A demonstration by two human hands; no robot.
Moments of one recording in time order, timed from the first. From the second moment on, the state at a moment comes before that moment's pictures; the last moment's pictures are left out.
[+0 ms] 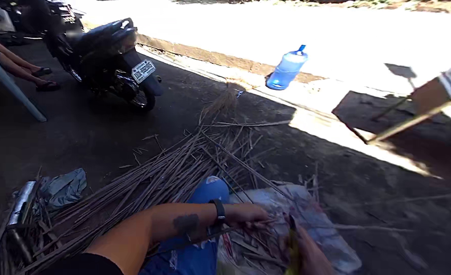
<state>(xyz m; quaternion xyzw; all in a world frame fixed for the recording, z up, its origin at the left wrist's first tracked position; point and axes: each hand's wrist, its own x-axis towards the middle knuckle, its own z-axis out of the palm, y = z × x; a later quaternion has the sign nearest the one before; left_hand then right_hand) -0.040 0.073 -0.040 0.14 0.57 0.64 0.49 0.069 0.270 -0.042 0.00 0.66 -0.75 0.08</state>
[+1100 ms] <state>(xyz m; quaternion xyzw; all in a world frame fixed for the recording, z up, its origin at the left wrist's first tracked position) -0.031 0.086 -0.048 0.08 0.39 0.67 0.63 0.080 0.266 -0.064 0.07 0.71 -0.70 0.02</state>
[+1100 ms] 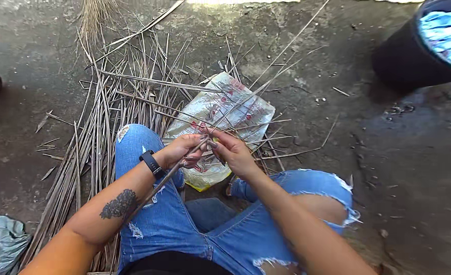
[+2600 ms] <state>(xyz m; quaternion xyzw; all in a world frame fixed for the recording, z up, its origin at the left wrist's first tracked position) -0.022 0.094 -0.067 0.20 0.56 0.64 0.48 0.080 0.274 -0.060 0.14 0.60 -0.78 0.09</state>
